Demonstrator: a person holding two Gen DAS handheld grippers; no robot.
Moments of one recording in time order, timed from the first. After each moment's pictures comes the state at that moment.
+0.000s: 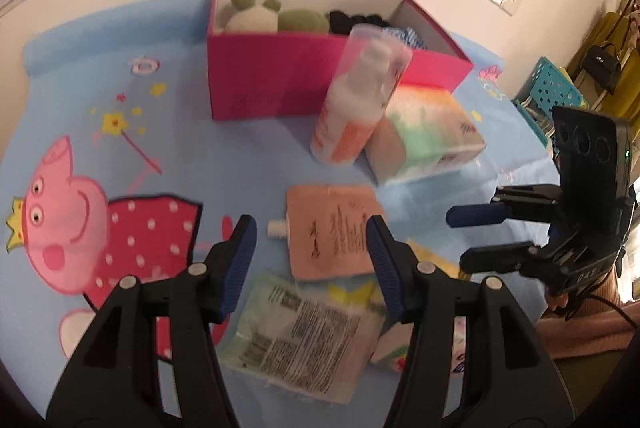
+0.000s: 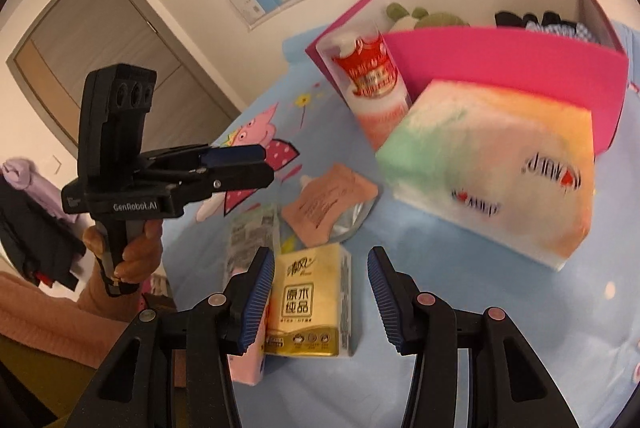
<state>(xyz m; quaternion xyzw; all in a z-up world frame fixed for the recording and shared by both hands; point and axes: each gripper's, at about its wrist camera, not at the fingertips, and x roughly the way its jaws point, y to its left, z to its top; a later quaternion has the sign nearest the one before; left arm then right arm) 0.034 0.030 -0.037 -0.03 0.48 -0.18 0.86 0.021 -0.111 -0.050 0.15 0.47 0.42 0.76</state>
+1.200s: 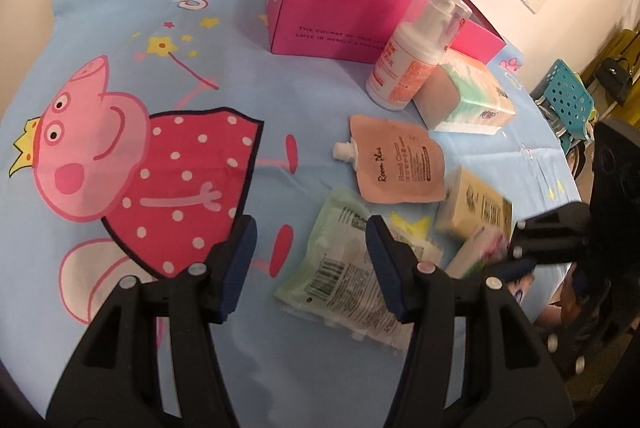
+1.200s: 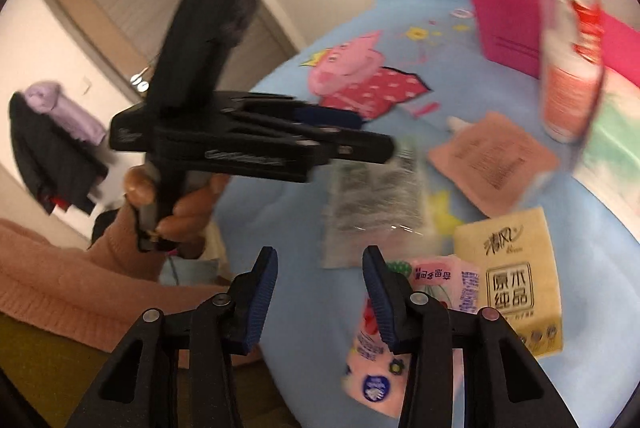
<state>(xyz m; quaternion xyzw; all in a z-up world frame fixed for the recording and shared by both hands) 0.011 0.076 -0.066 -0.06 0.51 -0.16 0.84 -0.020 -0.004 -0.039 0.05 0.50 0.50 0.71</state>
